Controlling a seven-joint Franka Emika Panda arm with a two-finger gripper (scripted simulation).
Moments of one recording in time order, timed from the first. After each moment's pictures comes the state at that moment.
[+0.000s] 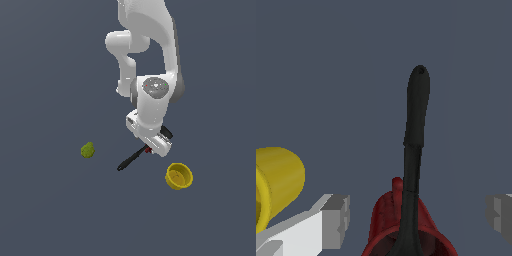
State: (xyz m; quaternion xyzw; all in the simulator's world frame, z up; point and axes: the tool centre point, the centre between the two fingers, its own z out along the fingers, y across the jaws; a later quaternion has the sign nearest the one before) arm 0.009 0.073 0.125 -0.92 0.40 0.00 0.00
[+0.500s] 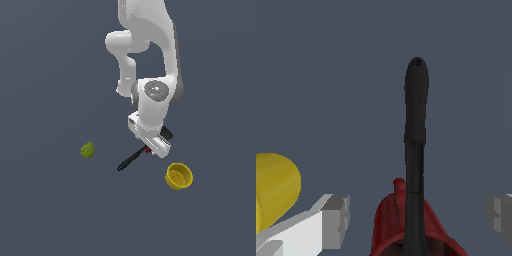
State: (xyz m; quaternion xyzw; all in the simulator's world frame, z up) arm 0.006 0.077 0.113 -0.91 0.43 0.00 0.00
